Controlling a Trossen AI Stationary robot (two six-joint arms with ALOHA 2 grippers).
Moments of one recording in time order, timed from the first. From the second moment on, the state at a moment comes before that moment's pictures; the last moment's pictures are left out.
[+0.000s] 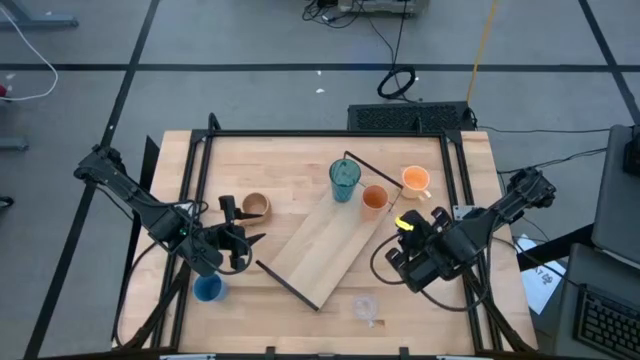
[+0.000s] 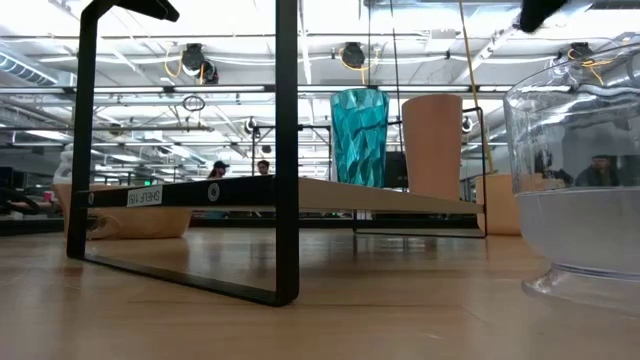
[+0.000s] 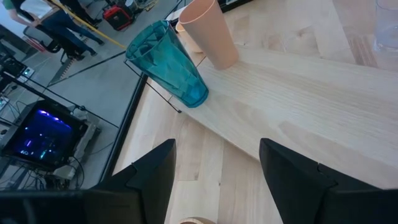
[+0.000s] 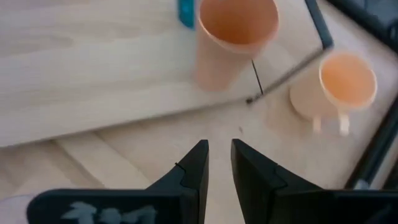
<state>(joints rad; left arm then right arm) -0.65 1.10 0.93 -0.68 -0.89 -0.19 0.60 1.53 1.48 -1.59 0.57 1.46</state>
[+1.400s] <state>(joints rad) -0.65 1.10 0.93 -0.64 -0.89 -0.17 0.61 1.17 0.95 -1.40 0.52 1.79</state>
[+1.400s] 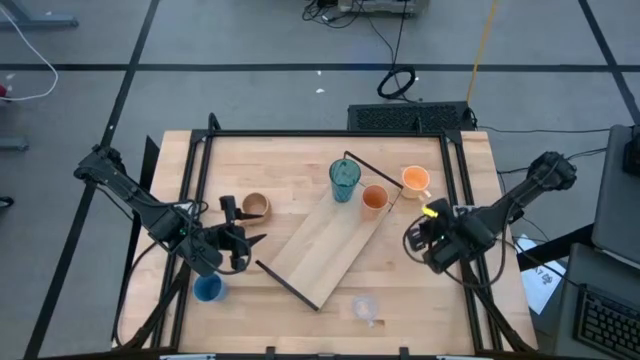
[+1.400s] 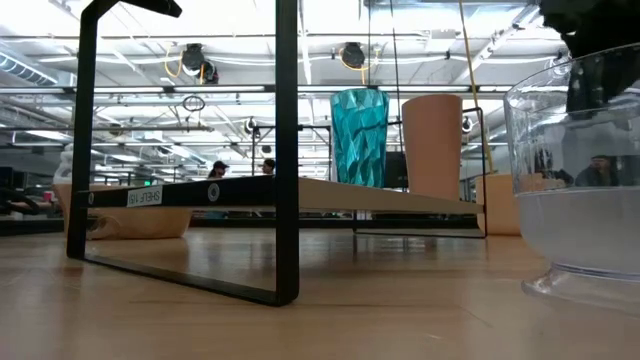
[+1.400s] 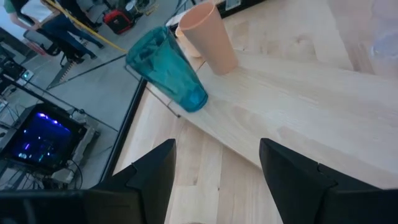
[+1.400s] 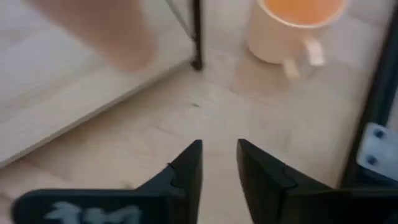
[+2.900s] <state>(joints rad) -0.65 1.10 0.93 -0.62 -0.89 -0.13 0.15 1.07 0.50 -1.08 0.69 1.33</state>
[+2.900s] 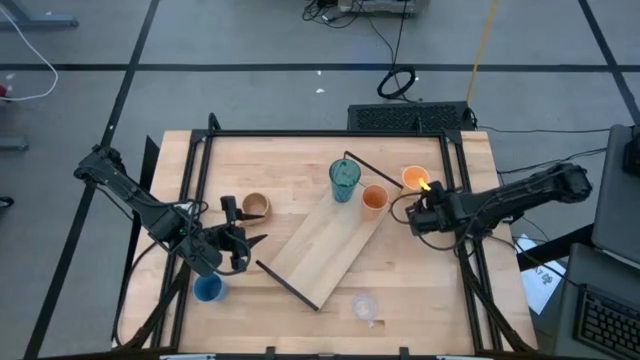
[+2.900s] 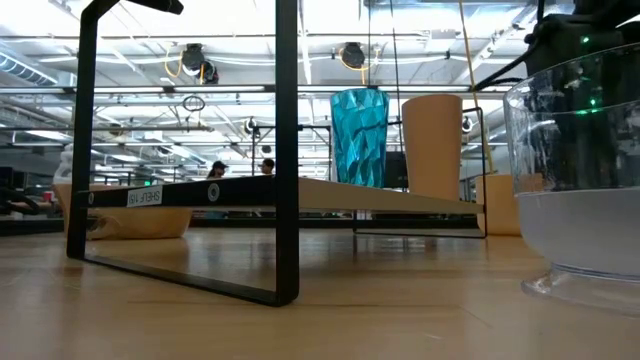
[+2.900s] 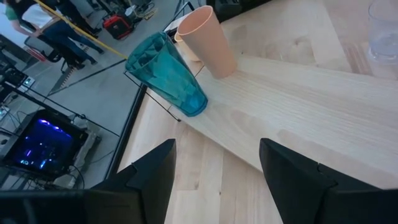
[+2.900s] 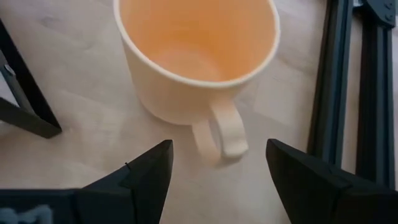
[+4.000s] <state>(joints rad) -0.65 1.10 0.93 -0.62 -0.89 -0.13 0.04 1.07 0.50 -0.93 0.63 1.12</state>
